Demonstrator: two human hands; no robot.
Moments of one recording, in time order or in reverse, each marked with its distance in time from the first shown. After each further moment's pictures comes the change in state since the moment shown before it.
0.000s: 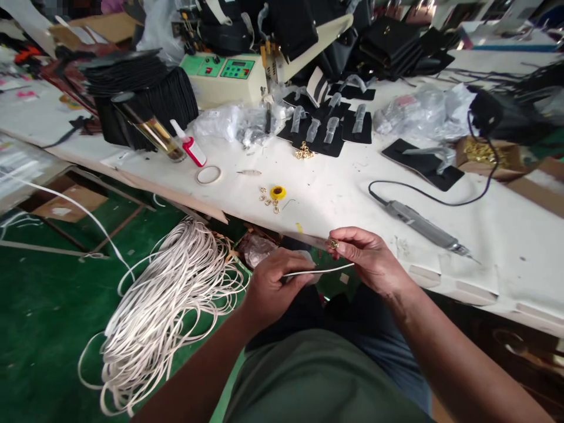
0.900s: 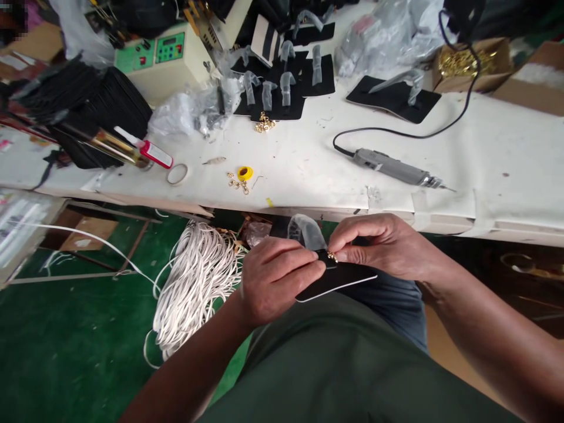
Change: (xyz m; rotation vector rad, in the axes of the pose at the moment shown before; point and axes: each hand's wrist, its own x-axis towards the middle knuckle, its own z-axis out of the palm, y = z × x) left_hand 0.012 0.059 0.037 0.392 -0.239 0.534; right_hand -0.082 -0.040 -0.051 -0.384 -0.211 -0.129
